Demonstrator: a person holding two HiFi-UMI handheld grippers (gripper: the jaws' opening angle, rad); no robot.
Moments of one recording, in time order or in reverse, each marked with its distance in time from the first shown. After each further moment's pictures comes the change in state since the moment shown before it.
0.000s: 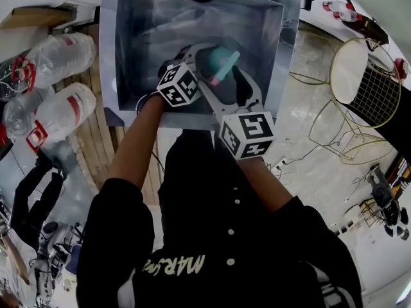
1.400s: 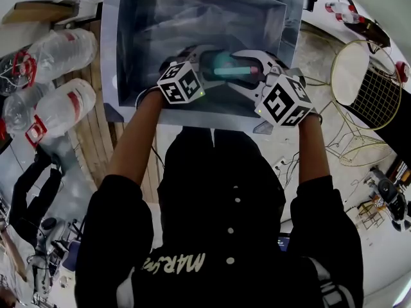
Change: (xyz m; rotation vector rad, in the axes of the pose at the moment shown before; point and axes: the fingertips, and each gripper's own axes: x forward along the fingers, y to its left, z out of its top) left arm 0.000 -0.020 0.005 0.069 -0.001 -0.113; right arm -0.003 -0.013 -0.012 -1.015 0.326 0.603
